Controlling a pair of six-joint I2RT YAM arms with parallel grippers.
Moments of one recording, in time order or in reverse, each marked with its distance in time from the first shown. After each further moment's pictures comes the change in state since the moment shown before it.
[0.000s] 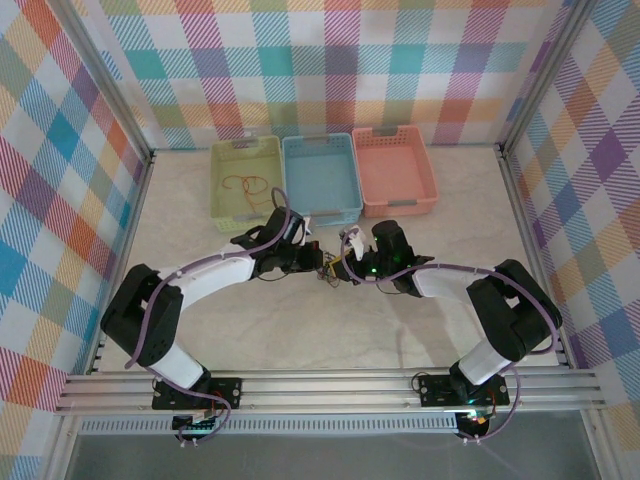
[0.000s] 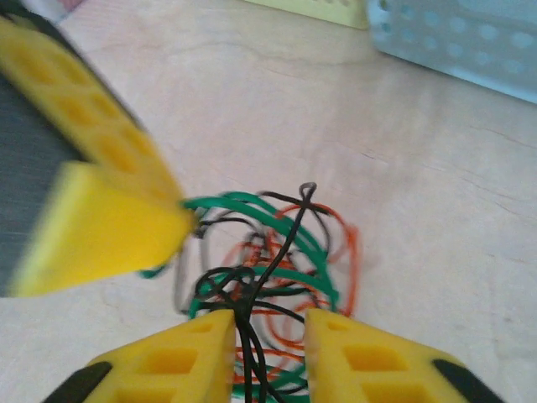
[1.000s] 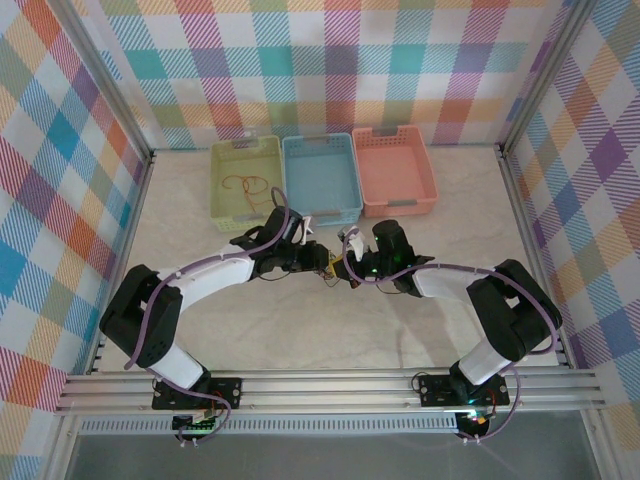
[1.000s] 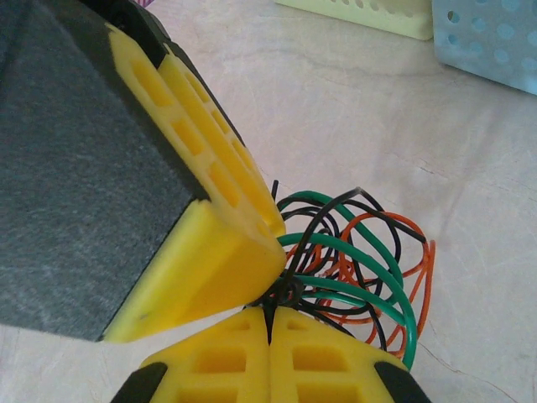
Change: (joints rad) left arm 0.001 0.048 0.020 0.028 0.040 -0.016; right arm 0.000 0.000 -0.006 0.039 -0.136 -0.005
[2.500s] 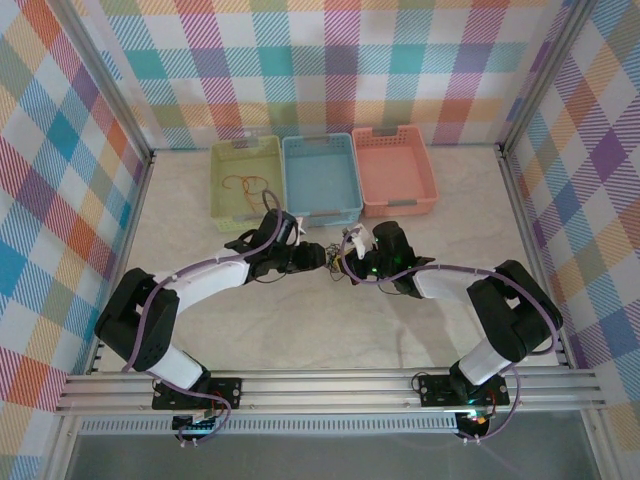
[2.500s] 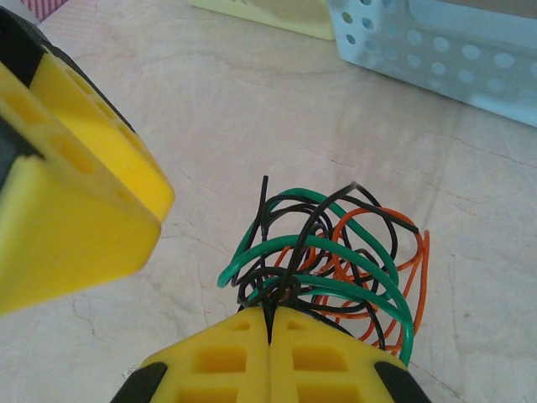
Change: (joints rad) left arm 0.021 -0.032 -0.057 0.040 -0.022 -0.037; right arm 0.001 -0.005 -0.011 0.000 0.165 0.008
